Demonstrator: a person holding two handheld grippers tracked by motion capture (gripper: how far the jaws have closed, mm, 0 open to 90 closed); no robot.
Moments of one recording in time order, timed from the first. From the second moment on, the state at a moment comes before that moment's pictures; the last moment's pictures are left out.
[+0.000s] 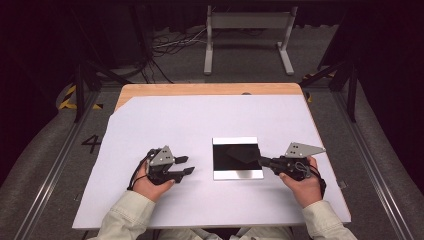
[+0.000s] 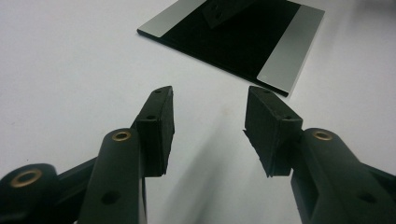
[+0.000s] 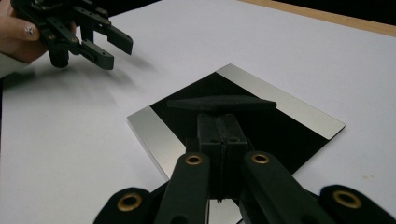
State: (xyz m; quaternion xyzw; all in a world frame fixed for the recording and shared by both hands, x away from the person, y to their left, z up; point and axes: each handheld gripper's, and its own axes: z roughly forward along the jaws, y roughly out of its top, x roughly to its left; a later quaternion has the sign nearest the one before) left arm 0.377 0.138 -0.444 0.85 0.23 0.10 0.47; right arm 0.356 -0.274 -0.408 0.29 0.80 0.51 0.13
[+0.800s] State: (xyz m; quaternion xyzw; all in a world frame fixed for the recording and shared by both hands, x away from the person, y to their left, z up) left arm 0.378 0.139 -0.445 0.85 0.24 0.10 0.47; right arm 0.355 -0.284 -0.399 0.31 0.82 0.47 0.14
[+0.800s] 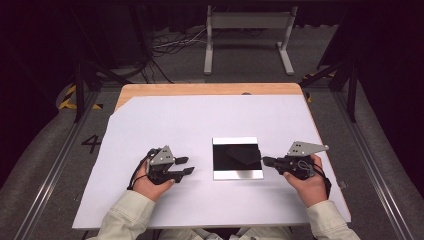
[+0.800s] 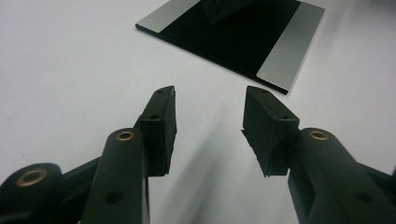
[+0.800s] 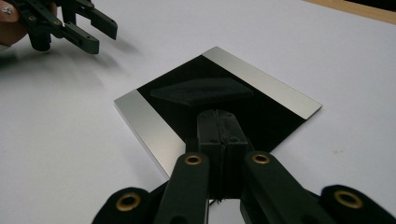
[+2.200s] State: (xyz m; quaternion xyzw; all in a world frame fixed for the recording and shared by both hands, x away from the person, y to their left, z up) left arm 0.379 0.138 -0.447 0.85 0.24 0.09 0.46; right arm 0.380 -0.297 -0.373 0.48 0.73 0.47 0.05
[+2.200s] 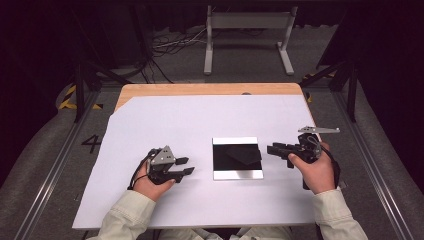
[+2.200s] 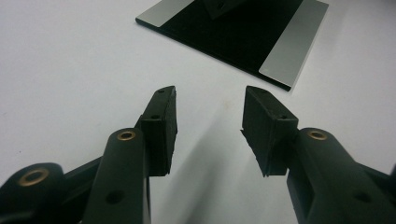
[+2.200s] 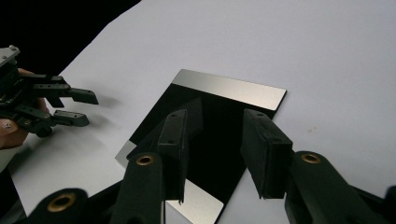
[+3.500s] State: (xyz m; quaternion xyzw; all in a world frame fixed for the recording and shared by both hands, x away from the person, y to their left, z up) left arm 0.378 0.137 -0.447 0.85 0.23 0.10 0.45; right arm 0.414 -0.266 -0.366 0.51 0.76 0.40 -0.04
